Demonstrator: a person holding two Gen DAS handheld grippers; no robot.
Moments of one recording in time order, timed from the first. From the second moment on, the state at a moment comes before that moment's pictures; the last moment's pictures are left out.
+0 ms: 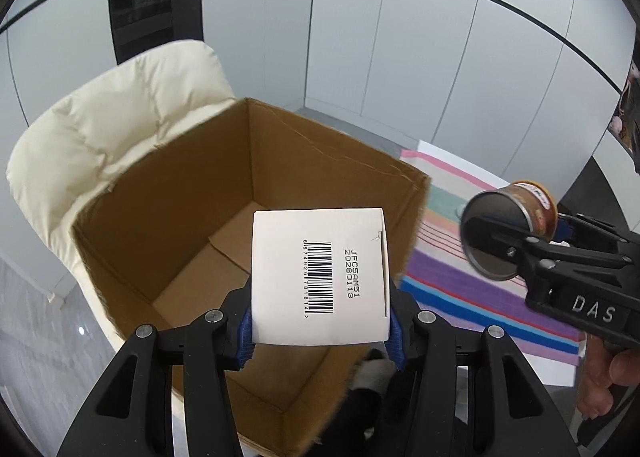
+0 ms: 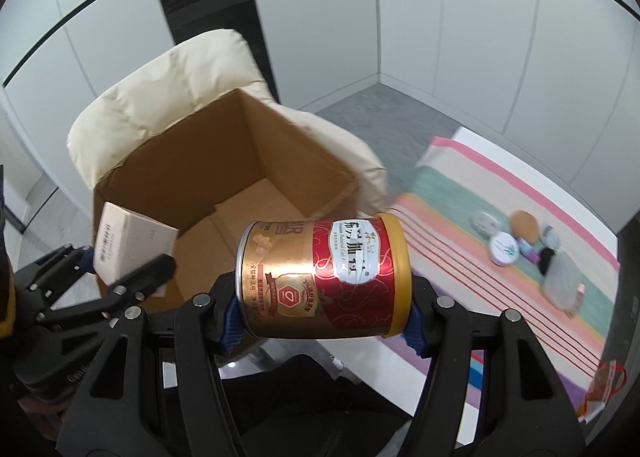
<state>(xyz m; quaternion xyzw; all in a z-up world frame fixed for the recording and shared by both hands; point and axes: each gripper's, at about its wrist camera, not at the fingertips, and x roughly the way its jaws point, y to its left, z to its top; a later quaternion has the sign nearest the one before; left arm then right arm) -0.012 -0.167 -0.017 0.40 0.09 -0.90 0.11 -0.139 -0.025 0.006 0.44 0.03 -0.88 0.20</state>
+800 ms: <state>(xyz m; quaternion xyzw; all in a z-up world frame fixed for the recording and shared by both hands) 0.062 -0.275 -0.015 0.38 0.12 -0.88 0.26 -0.139 -0.152 -0.012 0.45 0.07 -0.85 0.27</state>
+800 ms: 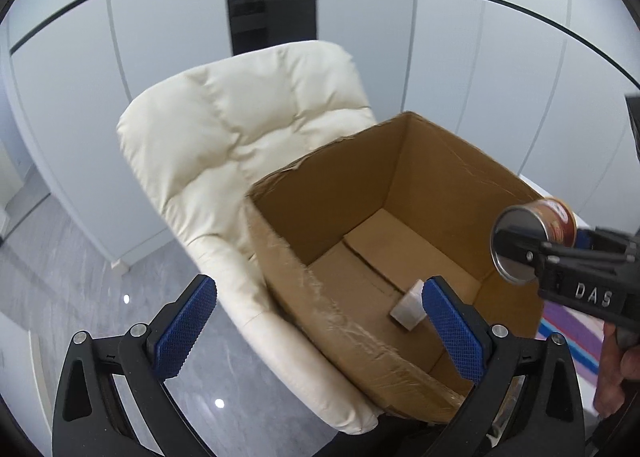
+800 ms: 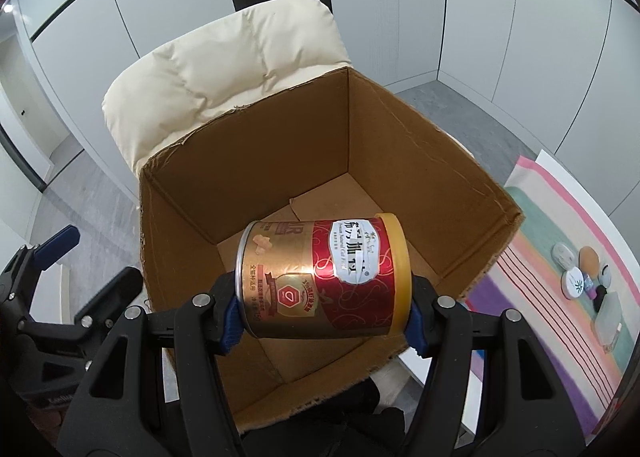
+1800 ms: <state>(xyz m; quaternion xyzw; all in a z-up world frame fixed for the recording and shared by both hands) 0.018 -0.244 -0.009 0.38 0.11 -0.89 0.24 -0.151 -0.087 0.002 0.42 0.05 -0.88 0.22</state>
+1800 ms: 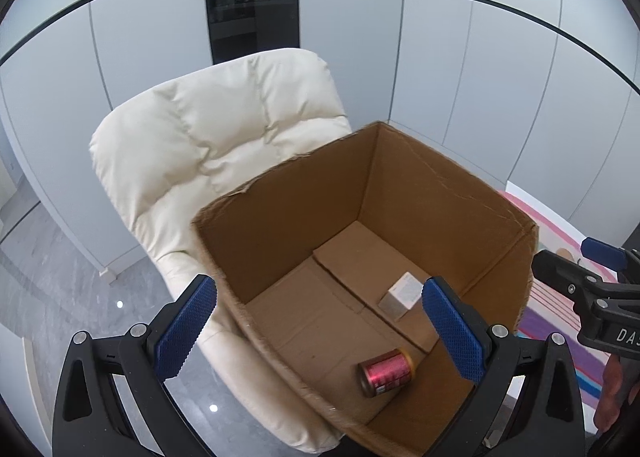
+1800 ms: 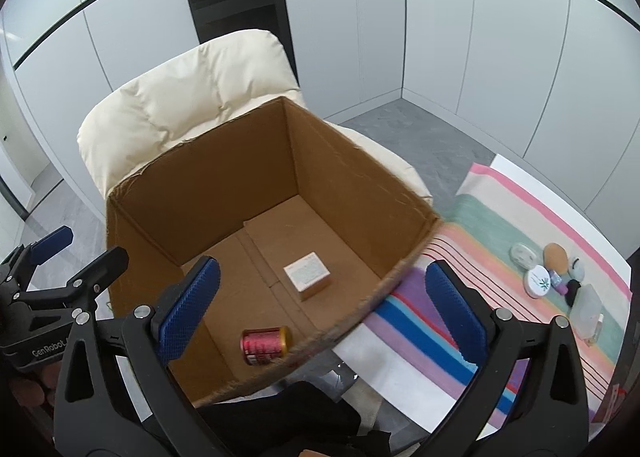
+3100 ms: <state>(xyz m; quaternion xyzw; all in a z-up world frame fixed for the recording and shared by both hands) -0.083 -0.087 -0.013 0.39 0.05 -0.91 0.11 -0.154 0.116 -0.002 0.43 -0.01 -0.90 0.06</state>
